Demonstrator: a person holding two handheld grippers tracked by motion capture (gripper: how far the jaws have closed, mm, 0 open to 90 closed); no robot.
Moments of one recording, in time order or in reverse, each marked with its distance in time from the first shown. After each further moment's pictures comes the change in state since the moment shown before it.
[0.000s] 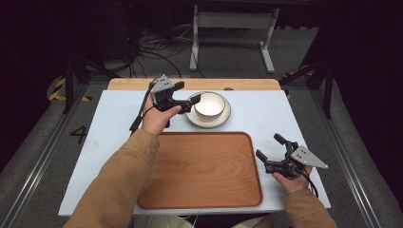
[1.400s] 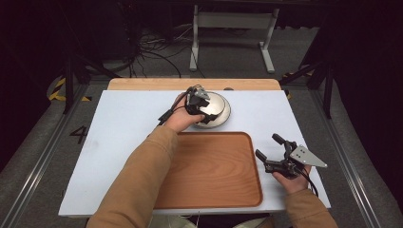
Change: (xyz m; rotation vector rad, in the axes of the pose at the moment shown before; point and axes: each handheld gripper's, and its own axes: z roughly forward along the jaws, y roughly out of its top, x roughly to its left) left arm -0.013 -0.029 0.089 0.521 -0.145 0.242; right arm 0.000 0.001 0.001 0.013 0.017 -0.006
